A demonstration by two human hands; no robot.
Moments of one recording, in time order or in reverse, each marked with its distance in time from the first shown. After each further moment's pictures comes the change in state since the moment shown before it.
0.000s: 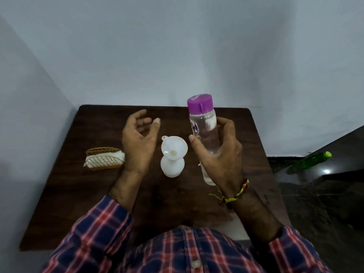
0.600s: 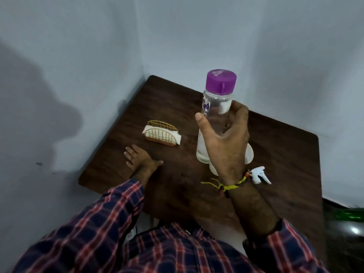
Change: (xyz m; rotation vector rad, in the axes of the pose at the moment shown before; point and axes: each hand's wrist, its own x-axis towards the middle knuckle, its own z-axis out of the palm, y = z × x) left_hand 0.022 -0.175 -0.161 0.858 0.034 -0.856; right_hand -0.010 -0.085 0.149 0.153 -0.159 0.026
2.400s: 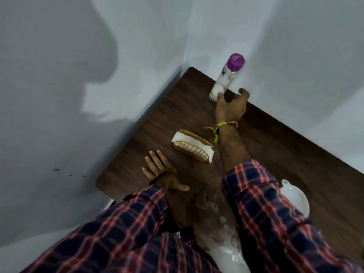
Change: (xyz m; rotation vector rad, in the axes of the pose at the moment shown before) left_hand 0.055 -0.013 -0.006 0.329 -0.377 0.030; right_hand 0.132 0.088 0.227 -0.216 0.017 0.394
